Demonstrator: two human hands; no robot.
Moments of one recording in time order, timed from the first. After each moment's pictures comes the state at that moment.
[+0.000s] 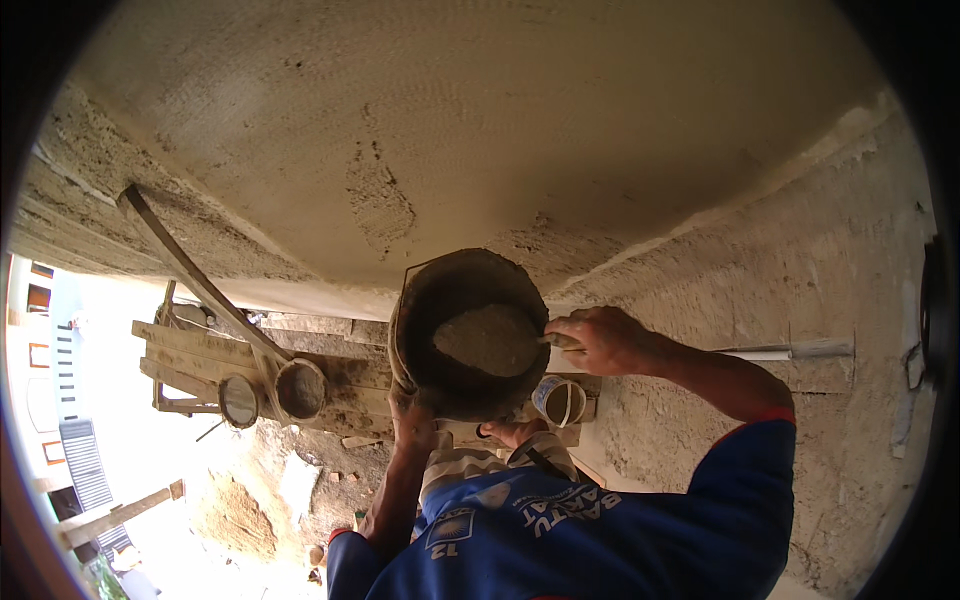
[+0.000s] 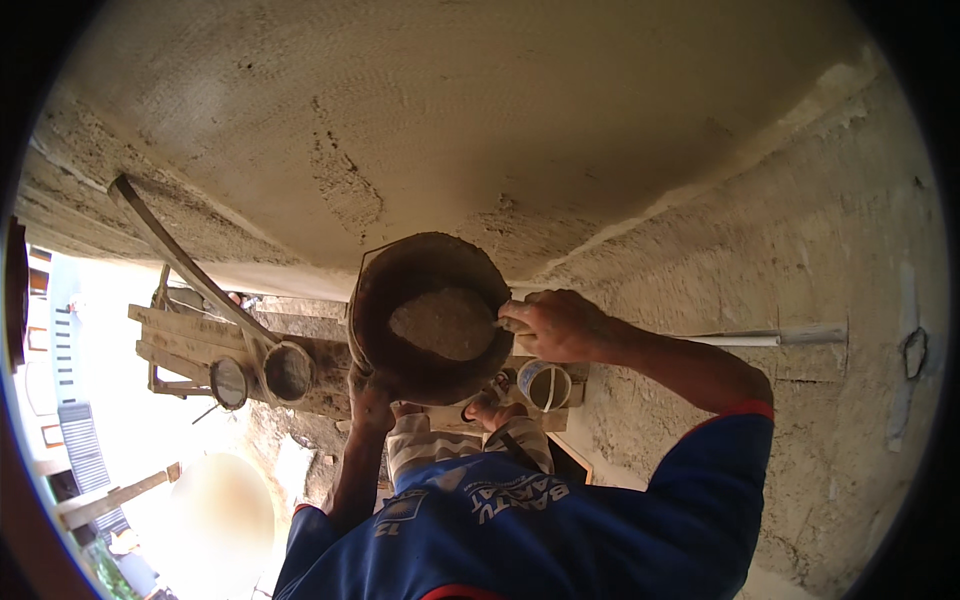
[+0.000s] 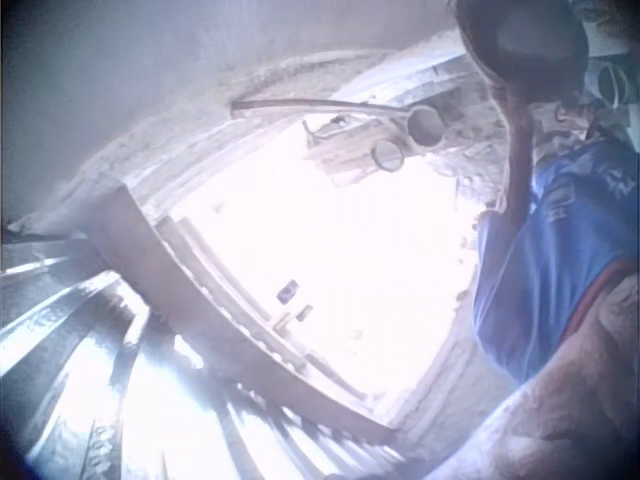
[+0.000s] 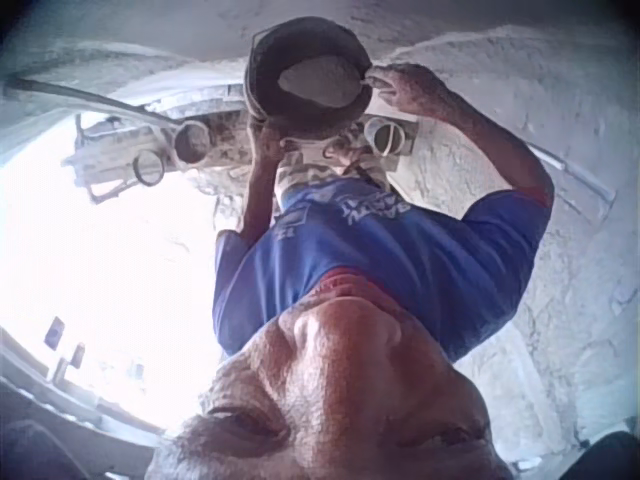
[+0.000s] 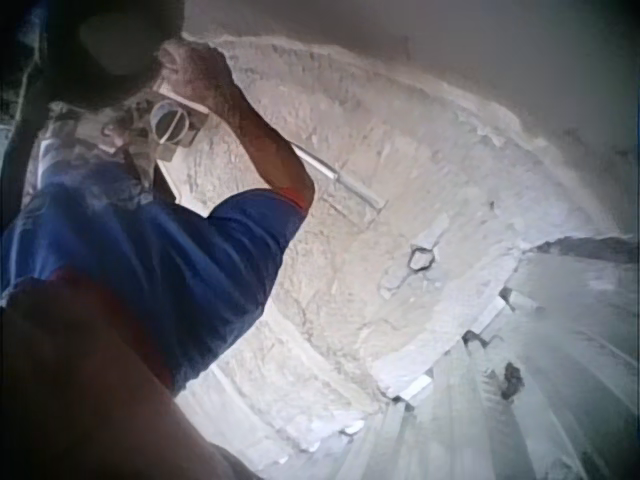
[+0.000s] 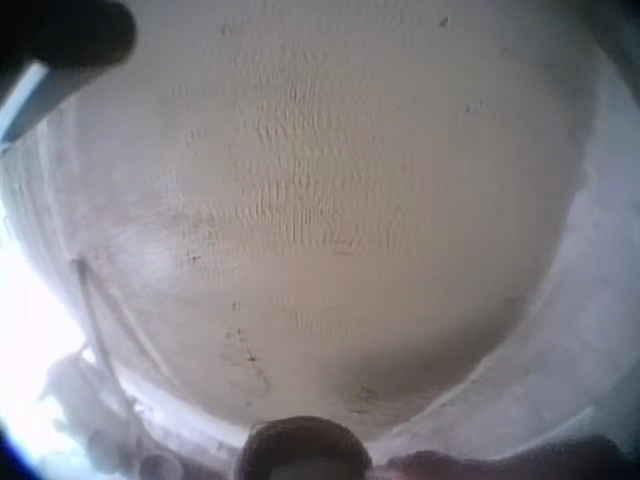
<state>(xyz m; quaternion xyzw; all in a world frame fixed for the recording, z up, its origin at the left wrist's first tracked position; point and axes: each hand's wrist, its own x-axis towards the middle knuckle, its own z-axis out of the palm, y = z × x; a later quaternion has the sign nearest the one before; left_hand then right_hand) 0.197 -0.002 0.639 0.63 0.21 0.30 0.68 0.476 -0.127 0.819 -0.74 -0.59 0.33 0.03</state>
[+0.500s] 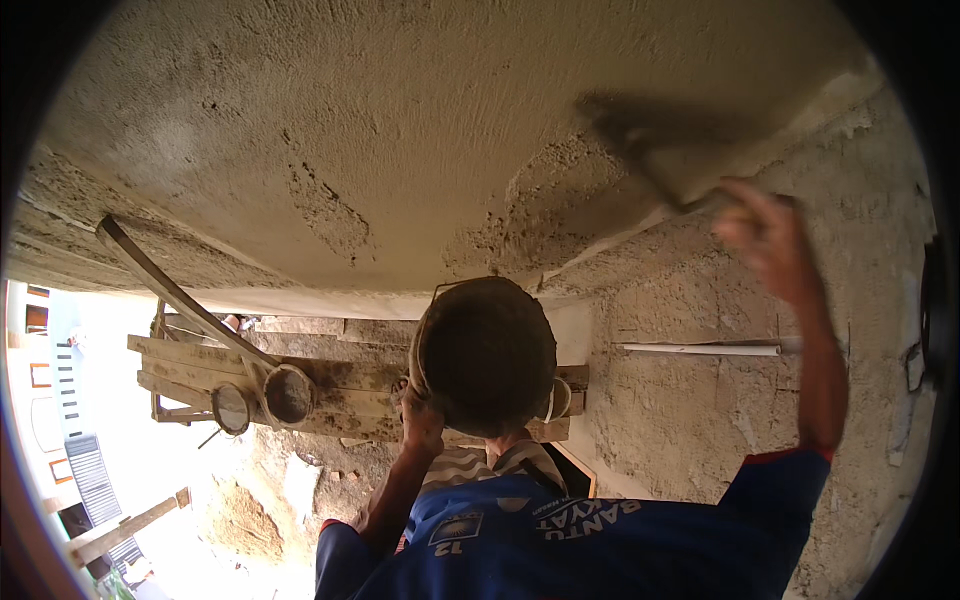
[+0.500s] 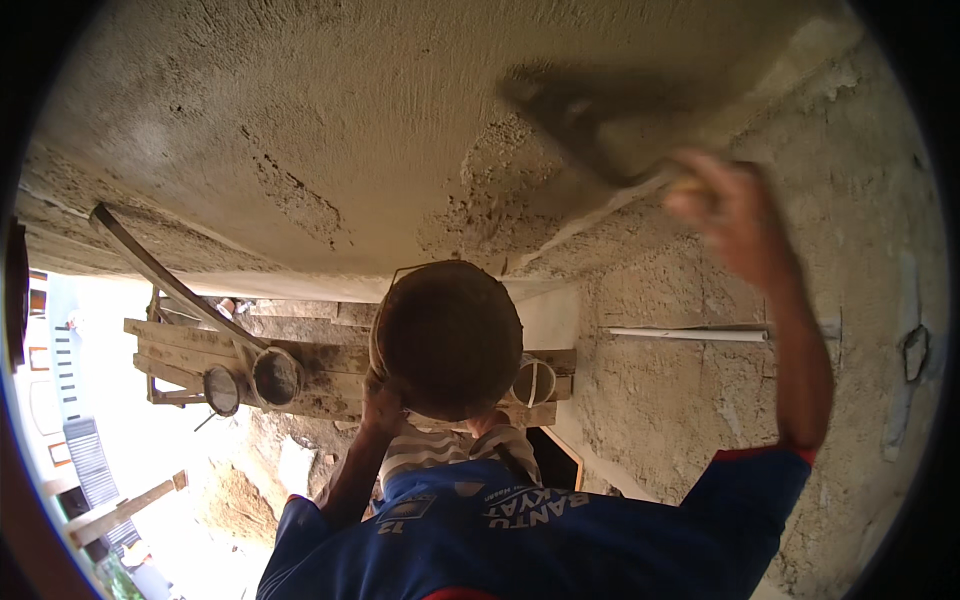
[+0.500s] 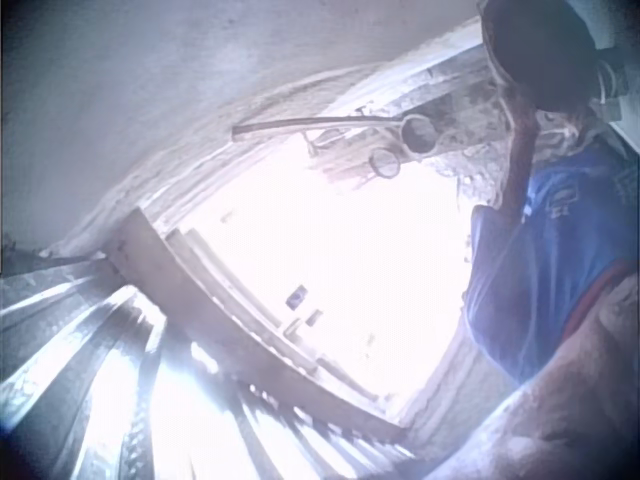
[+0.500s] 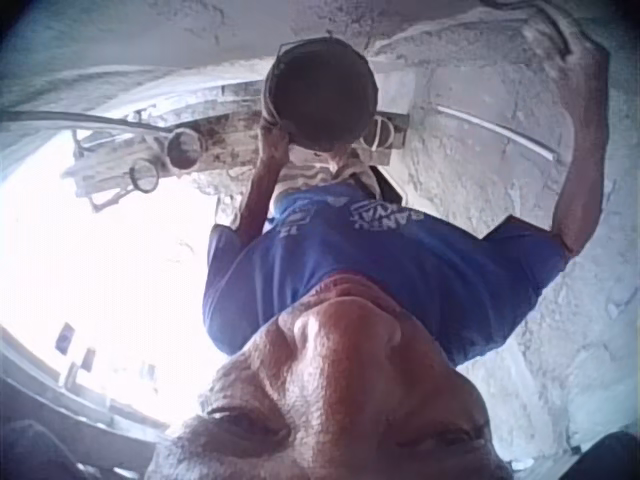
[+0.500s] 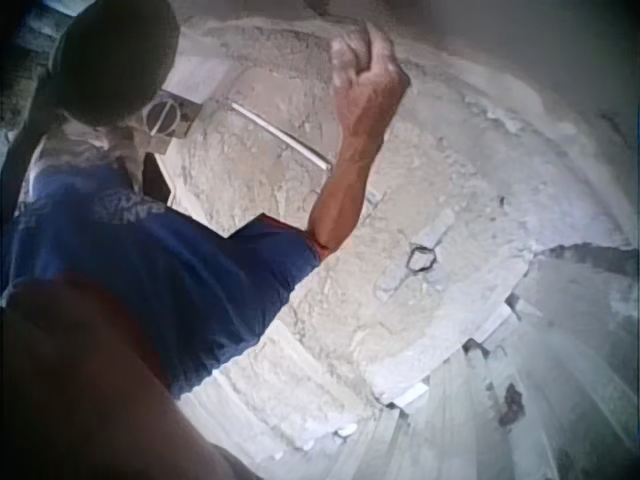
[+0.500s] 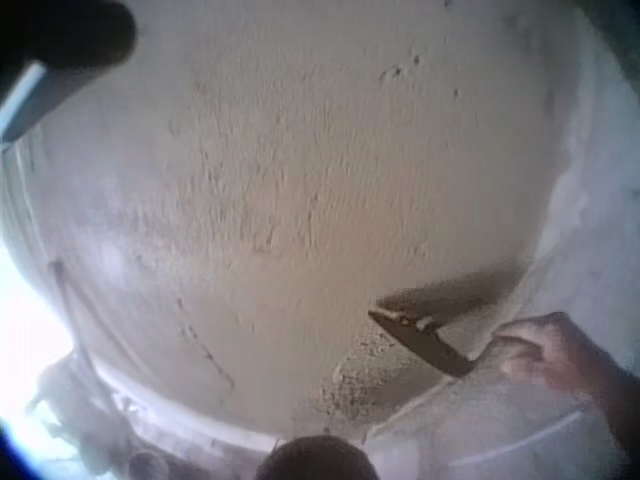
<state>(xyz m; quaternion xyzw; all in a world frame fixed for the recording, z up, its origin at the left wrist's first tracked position) 0.245 -0.053 0.602 0.63 0.23 0.19 0.72 0.602 -0.213 0.984 -0.88 -0.42 0.07 0.18</state>
